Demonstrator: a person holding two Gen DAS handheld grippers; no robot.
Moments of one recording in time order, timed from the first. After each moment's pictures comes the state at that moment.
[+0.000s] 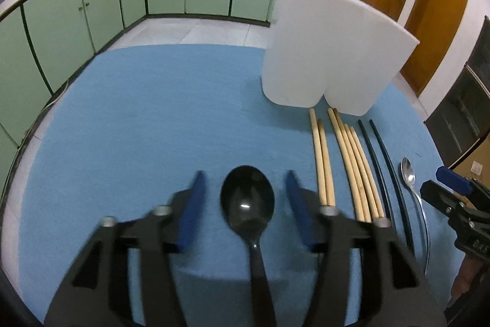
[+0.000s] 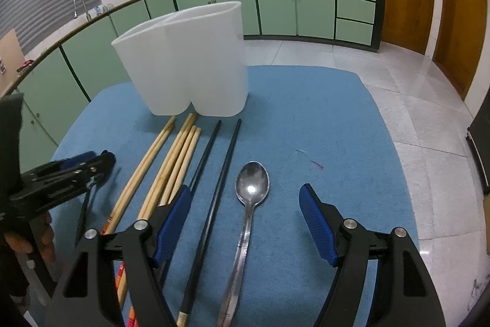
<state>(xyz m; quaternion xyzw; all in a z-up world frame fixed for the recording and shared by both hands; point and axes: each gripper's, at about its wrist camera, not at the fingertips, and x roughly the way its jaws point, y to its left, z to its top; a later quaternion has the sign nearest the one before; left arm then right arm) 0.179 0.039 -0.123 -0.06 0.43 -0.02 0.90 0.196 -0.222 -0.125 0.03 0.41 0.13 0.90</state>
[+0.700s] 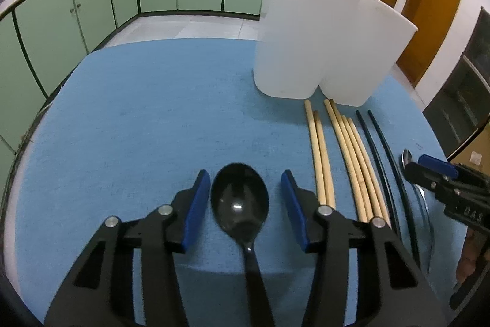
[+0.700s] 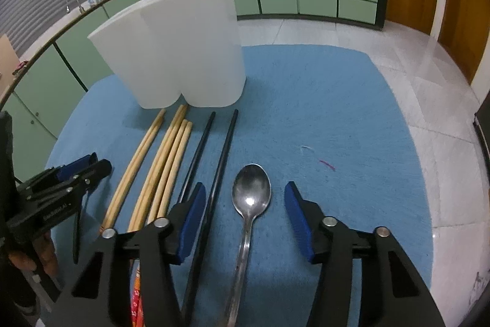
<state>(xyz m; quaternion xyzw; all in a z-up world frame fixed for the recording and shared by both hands) 0.187 0.038 -0.131 -0.04 0.44 -0.03 0.89 0.230 -0.217 -0.140 0.04 0.46 0.13 0.88</state>
